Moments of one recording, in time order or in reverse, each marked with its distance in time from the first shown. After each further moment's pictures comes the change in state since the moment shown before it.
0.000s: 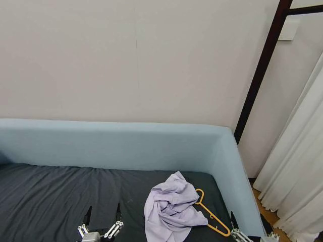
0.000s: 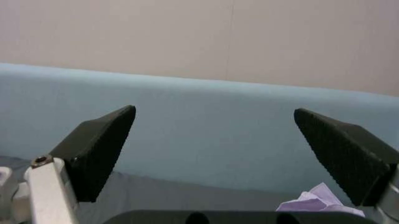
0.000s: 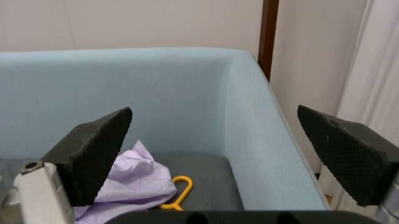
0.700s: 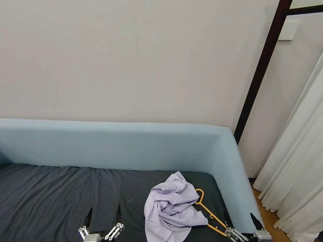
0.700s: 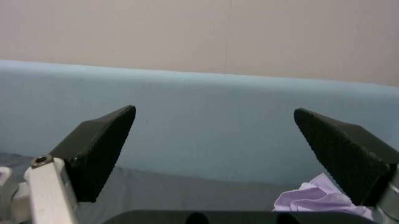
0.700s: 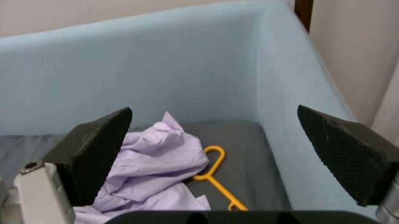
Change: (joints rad) left arm -0.008 0.003 0.004 0.034 0.011 -0.002 0.006; right arm 0.095 -0.254 -0.059 0.007 0.321 -0.239 0.046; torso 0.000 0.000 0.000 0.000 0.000
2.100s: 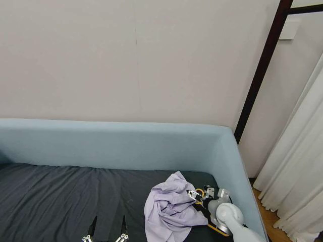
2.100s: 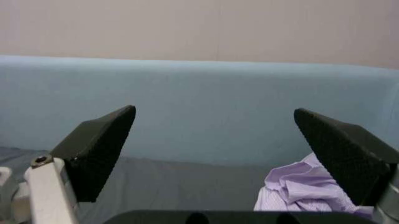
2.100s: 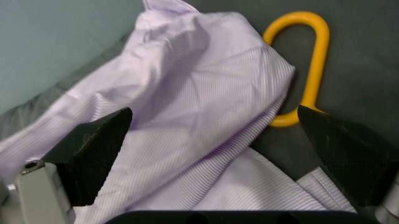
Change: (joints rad) left arm 0.069 -0.031 0.009 -0.005 0.062 -0.025 0.008; right arm 0.920 0.012 -0.450 -0.782 0.697 -0.494 0.237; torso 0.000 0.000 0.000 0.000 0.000
